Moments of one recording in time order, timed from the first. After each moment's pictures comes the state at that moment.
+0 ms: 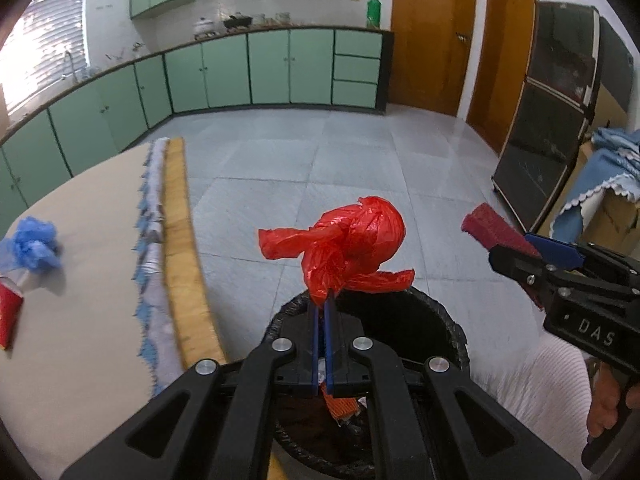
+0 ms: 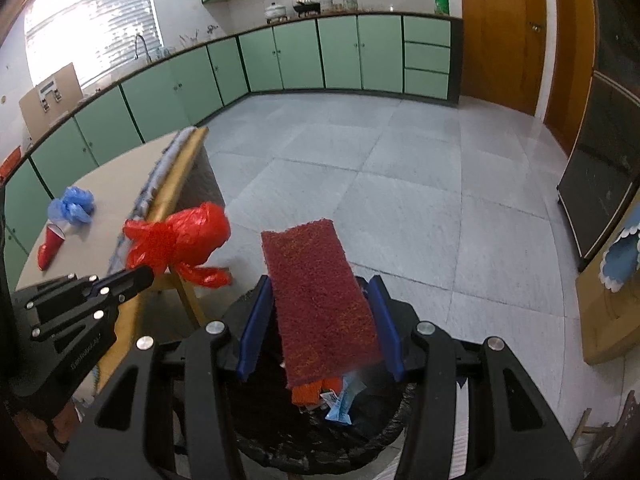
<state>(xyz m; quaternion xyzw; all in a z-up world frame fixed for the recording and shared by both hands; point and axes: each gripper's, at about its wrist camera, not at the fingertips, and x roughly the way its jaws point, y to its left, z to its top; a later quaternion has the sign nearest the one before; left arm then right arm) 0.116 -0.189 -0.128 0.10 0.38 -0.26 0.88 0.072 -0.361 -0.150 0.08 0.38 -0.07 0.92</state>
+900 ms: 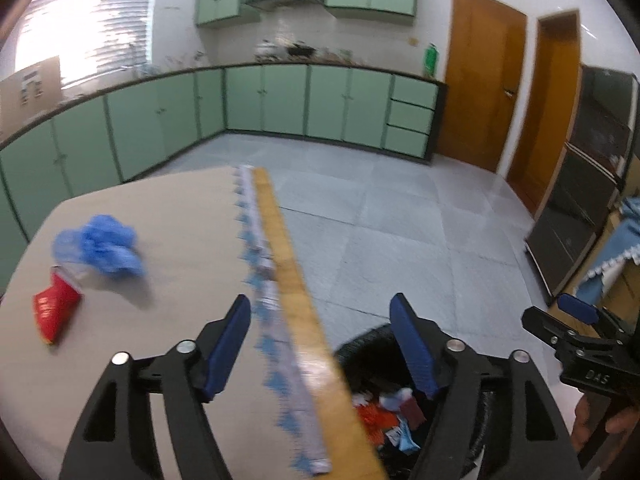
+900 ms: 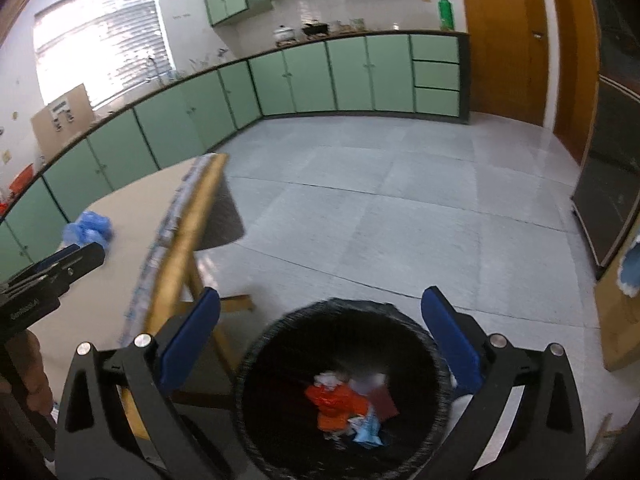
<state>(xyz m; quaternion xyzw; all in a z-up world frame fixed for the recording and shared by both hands) 0.133 -0.083 -0.078 0.03 0.32 -0.17 0.93 0.088 -0.335 -0.128 0.10 0.32 -0.04 0.94</state>
